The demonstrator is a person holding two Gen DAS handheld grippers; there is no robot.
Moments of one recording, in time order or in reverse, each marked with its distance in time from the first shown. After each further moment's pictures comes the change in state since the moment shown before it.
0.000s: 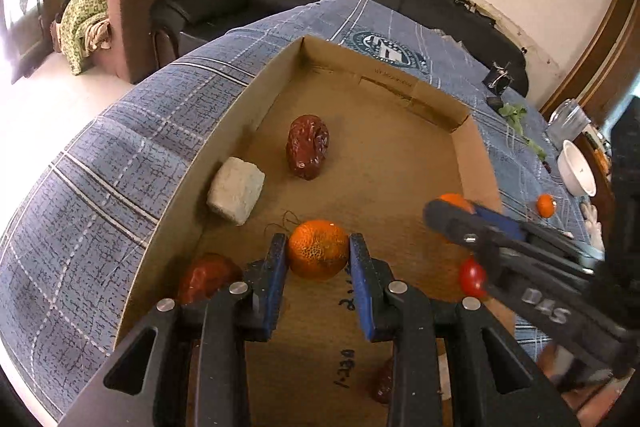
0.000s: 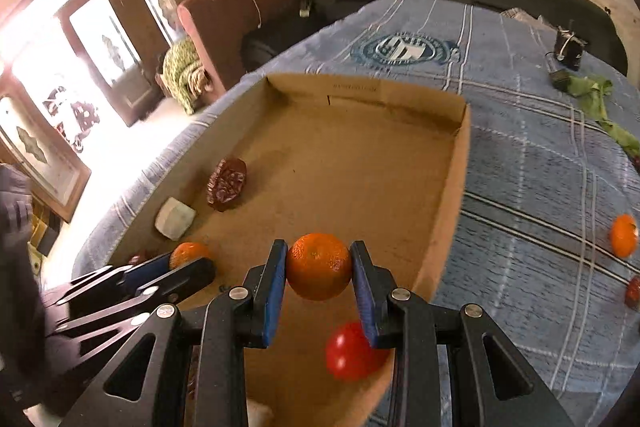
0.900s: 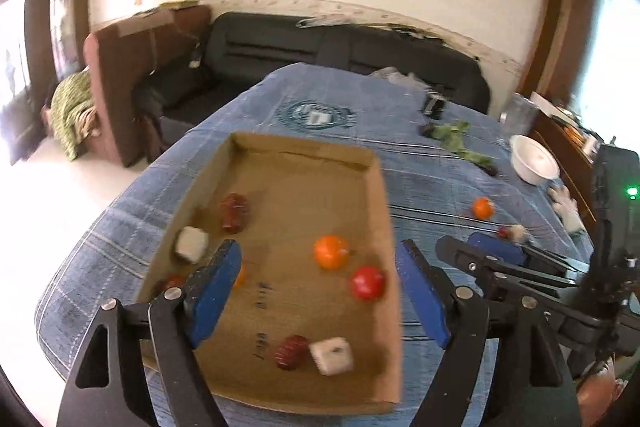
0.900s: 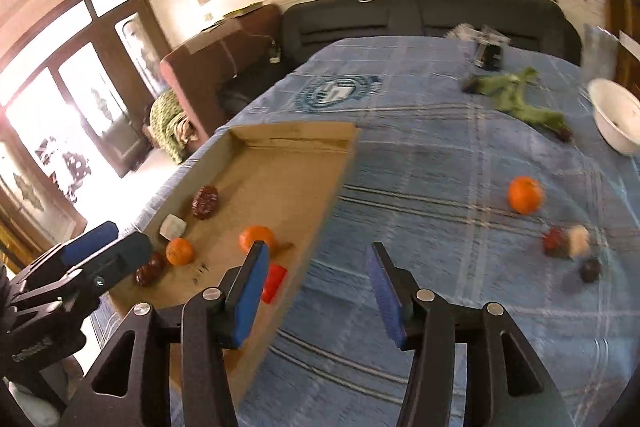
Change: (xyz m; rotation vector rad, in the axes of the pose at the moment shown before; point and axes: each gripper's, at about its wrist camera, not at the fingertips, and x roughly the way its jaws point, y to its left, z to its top) left arm -0.090 -0.090 -0.016 0.213 -0.218 -0.001; right arm -0.103 -0.056 -0.039 0.125 -0.173 -0.034
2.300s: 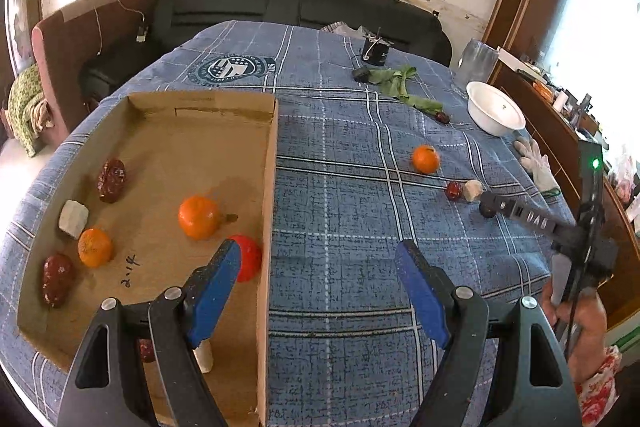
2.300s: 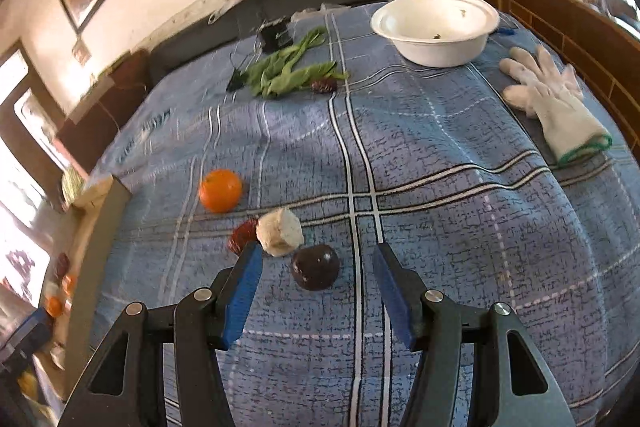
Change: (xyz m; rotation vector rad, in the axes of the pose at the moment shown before) left arm 0.060 -0.076 -0.018 0.050 0.151 -0.123; right arm -0.033 -0.206 -0.025 0.285 -0.022 -0.287
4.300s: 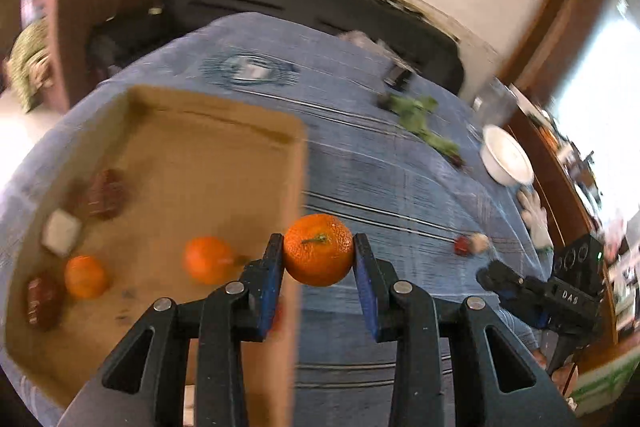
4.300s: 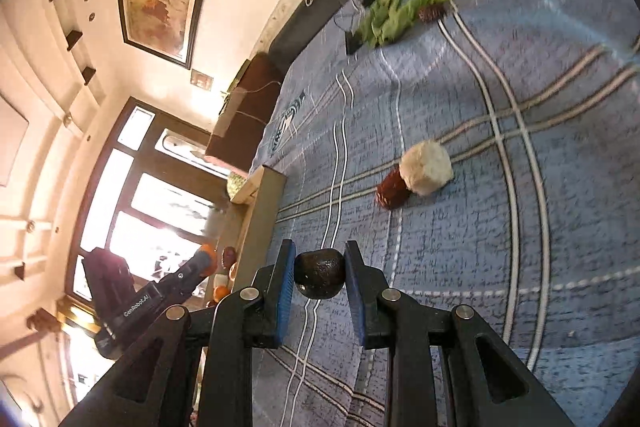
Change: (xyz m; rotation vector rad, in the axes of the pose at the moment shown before) left arm 0.019 0.044 0.035 -0.176 -0.010 -0.043; right arm 0.021 -0.014 -0.017 0.261 0.145 0.714
